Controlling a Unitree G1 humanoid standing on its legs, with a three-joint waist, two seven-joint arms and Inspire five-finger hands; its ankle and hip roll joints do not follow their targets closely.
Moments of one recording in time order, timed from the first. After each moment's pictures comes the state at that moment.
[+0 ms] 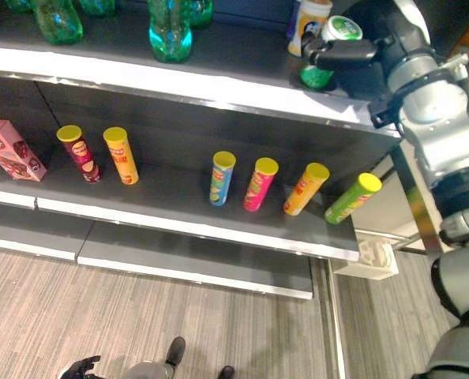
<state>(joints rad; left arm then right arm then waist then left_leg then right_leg) 0.11 0.34 -0.16 1.09 -0.10 -0.04 0.10 -1.27 -1.12 0.73 0.65 0.54 -0.07 -0.02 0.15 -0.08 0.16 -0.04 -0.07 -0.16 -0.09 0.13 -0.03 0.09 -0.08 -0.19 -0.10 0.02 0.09</state>
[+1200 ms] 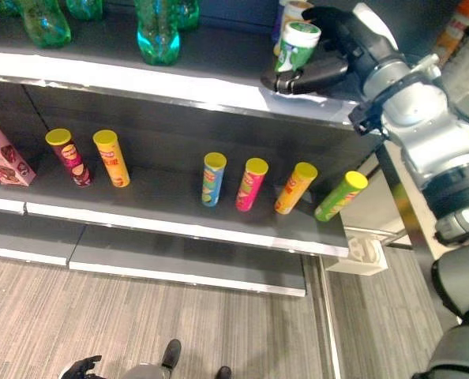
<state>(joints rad) 0.11 0.34 -0.16 1.09 -0.10 -0.04 0.10 -1.29 -1.12 0.82 0.61 0.52 -0.07 0.04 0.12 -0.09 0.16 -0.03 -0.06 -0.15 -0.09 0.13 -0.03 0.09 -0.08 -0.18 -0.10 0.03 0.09</state>
